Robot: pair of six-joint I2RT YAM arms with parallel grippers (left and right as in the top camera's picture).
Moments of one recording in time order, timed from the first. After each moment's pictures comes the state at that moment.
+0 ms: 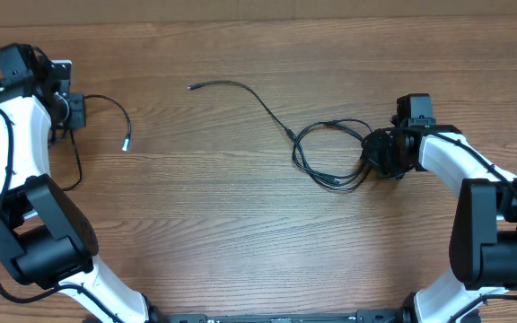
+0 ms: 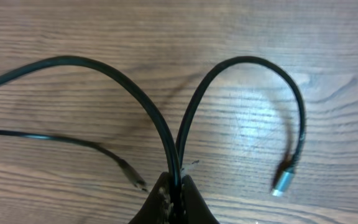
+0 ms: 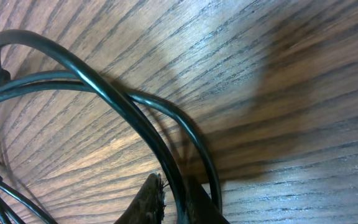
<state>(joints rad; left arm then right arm) 0.40 1.97 1.61 -0.76 0.01 0.33 -0.01 1.83 1.04 -0.52 -0.26 0.59</state>
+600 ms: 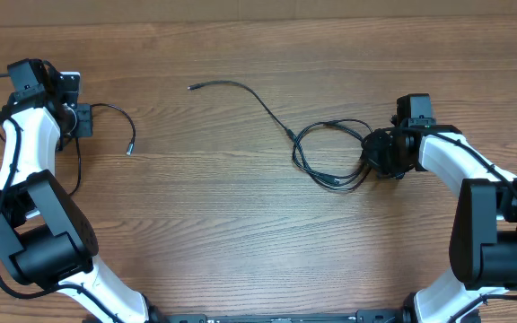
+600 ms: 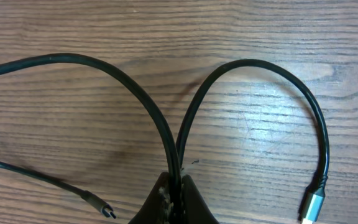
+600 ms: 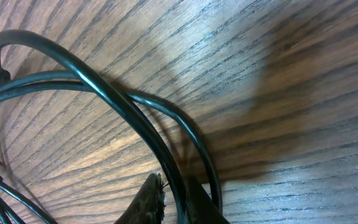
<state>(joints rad) 0.40 1.97 1.49 -0.62 0.00 0.35 -0.01 1.83 1.04 -0.52 -0.26 0.59</state>
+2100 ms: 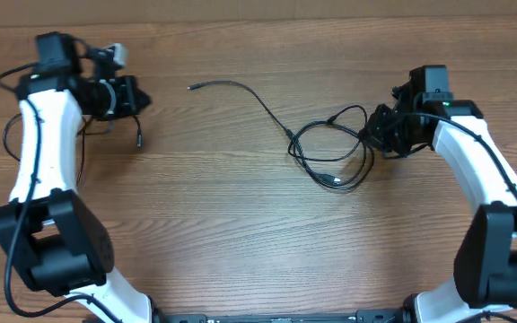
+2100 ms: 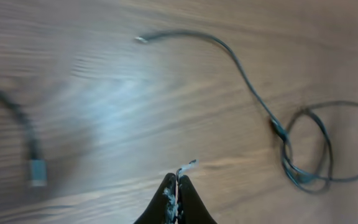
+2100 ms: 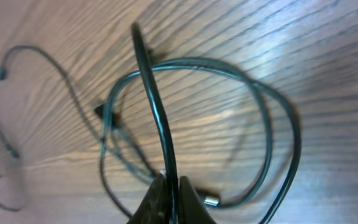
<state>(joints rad) 0.21 1.88 1.62 -0.94 0.57 0.04 -0.01 1.73 1.24 -0.76 -0.43 0.49</state>
